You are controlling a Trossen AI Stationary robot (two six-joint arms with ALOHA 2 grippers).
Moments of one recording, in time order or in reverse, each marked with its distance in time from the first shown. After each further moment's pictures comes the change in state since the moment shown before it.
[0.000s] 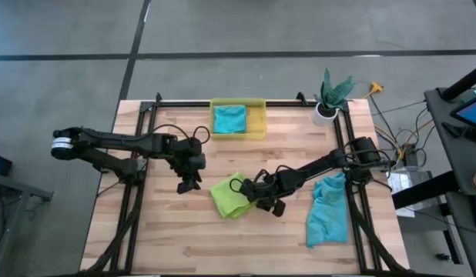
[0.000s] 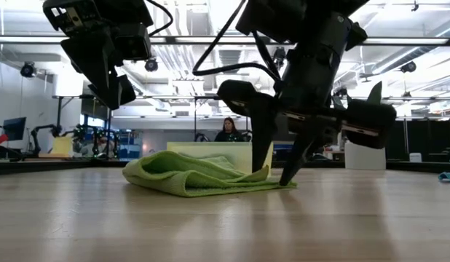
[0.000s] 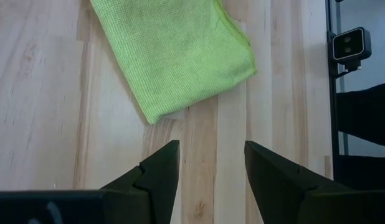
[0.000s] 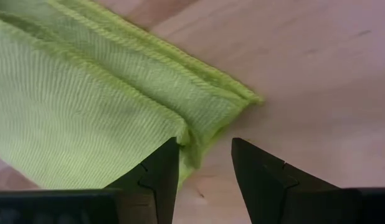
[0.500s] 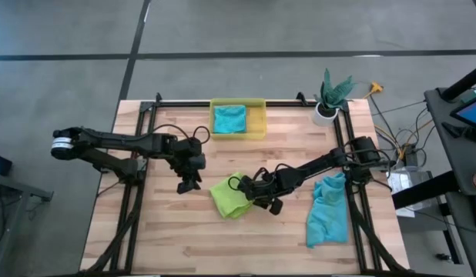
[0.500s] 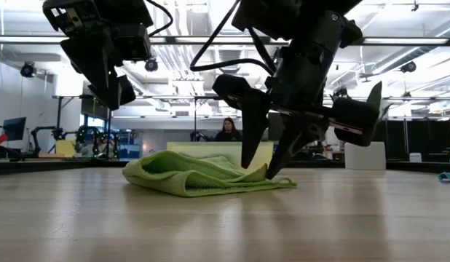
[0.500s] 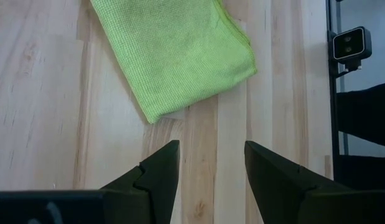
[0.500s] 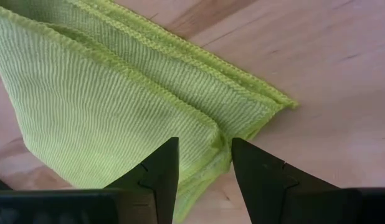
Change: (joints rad) left arm 0.000 0.000 -0.001 0.000 0.000 0.000; right arm -0.010 0.000 0.020 0.006 0.050 0.004
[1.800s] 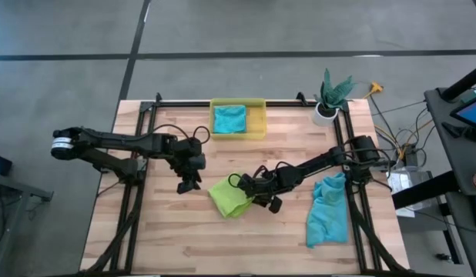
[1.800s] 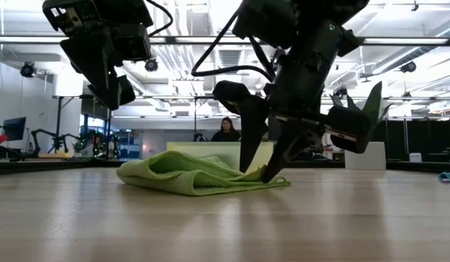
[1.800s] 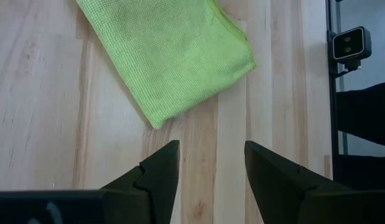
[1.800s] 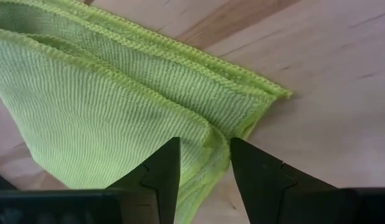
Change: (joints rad) left arm 0.000 0.000 0.000 -0.001 0.001 -0.002; right arm -0.027 0.000 -0.034 0.060 -0.018 -0.014
